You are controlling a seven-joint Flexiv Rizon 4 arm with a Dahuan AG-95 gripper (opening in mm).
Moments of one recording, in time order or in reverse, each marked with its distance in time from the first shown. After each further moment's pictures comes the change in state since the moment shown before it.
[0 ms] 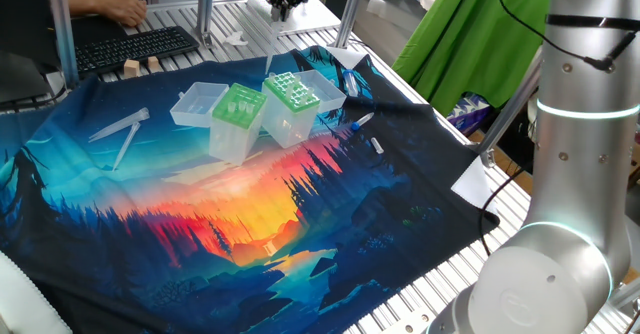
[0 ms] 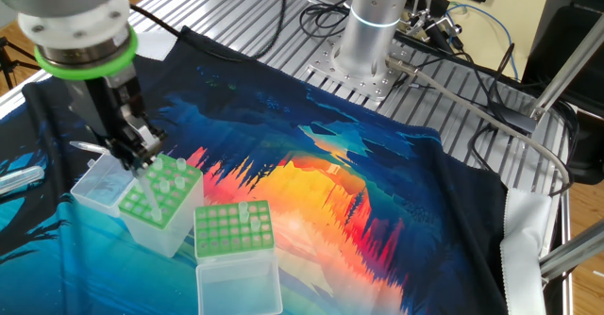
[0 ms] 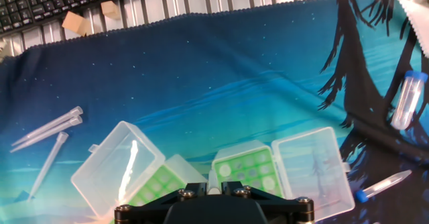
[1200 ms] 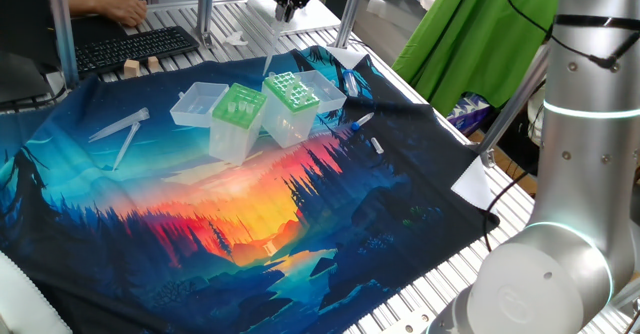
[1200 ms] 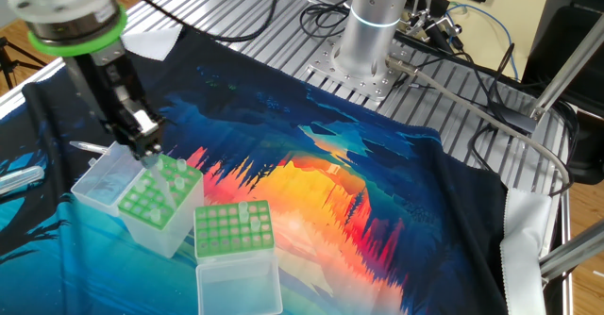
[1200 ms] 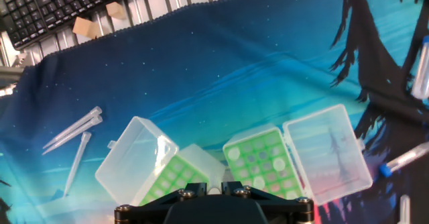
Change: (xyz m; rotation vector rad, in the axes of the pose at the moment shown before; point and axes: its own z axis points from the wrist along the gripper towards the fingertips) arm 0.015 0.011 -0.007 -0.099 0.023 0.123
